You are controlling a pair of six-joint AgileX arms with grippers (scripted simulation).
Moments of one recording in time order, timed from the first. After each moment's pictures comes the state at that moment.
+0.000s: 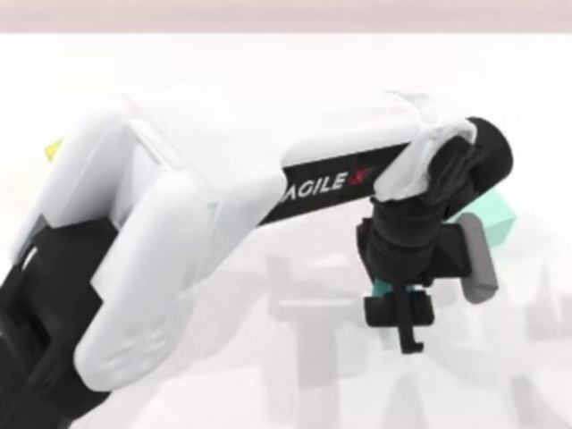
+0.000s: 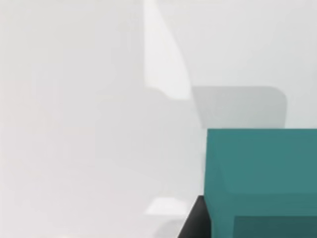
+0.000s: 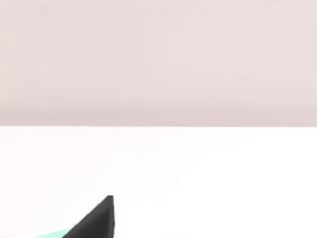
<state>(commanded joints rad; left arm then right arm) -0.94 2.38 1.94 -1.13 0.01 0.64 0.00 0.00 0.00 0.00 0.00 0.00</state>
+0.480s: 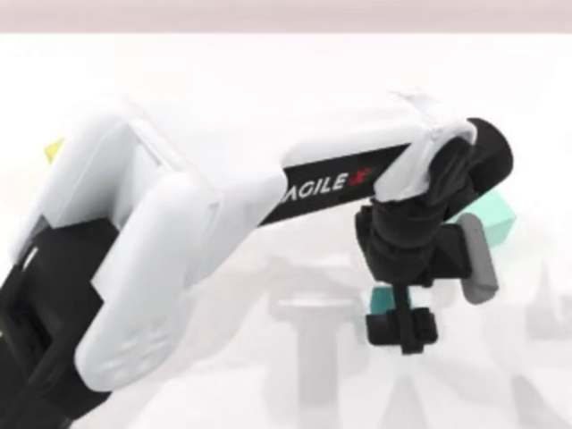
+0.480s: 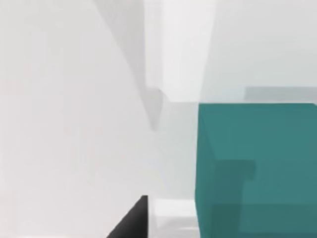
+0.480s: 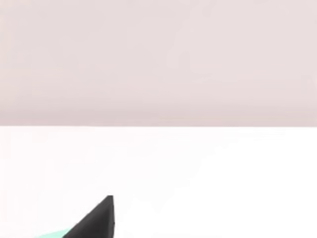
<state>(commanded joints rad) -0.94 2.38 1.94 -1.13 0.01 0.64 0.00 0.00 0.00 0.00 0.00 0.00</state>
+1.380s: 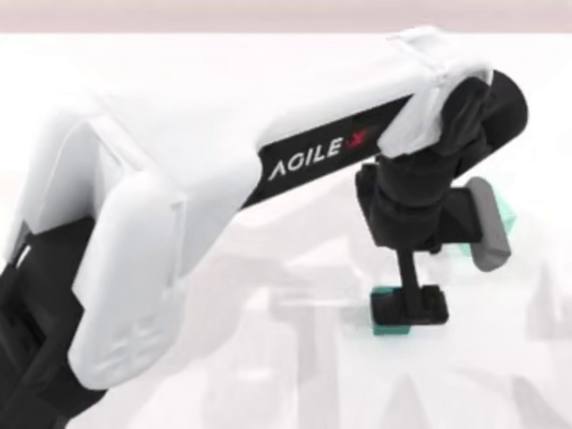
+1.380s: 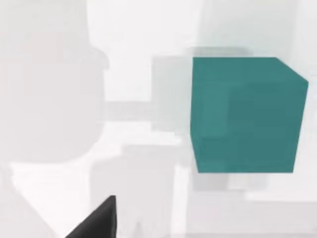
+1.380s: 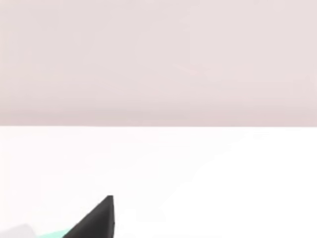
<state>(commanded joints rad) -0.92 2.36 2.12 -1.33 0.01 0.64 0.00 0.00 0.00 0.00 0.00 0.00</state>
